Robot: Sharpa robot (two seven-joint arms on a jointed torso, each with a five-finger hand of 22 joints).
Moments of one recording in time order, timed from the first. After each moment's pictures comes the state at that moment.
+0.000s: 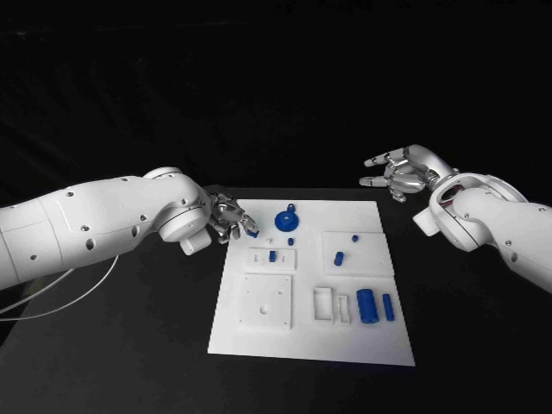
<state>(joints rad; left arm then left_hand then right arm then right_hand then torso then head) 1.41 -0.74 -0.16 1.38 -0.71 -0.06 -0.54 1.13 -0.03 0.35 -0.13 0.52 1.18 0.06 0.09 0.60 1.47 -0.07 0.59 0.32 1.43 -0.12 1.32 0.90 0.04 1.25 -0.13 0.63 1.31 1.12 -0.73 0.26 1.19 -1.07 -0.28 0.06 1.26 -0.06 -0.01 -0.10 0.45 0.90 0.12 0.06 0.06 1.19 0.02 1.05 1.06 1.44 -0.06 0.85 1.06 0.12 1.47 -0.07 0.71 1.25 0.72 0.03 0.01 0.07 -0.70</state>
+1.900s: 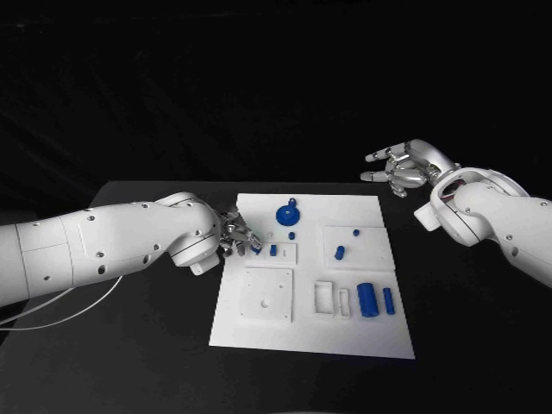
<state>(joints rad) 1.37 -0.72 -0.24 1.44 -0.81 -0.19 -0.56 1.12 -0.05 0.38 -0.14 0.55 1.18 0.06 0.08 0.68 1.47 -0.07 0.61 0.31 1.44 -0.12 1.32 0.91 0.05 1.25 -0.13 0.65 1.31 1.12 -0.72 0.26 1.19 -1.07 -0.28 0.06 1.26 -0.06 -0.01 -0.10 0.46 0.90 0.12 0.06 0.06 1.19 0.02 1.05 1.06 1.44 -0.06 0.85 1.06 0.12 1.47 -0.07 0.71 1.25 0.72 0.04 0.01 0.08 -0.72</state>
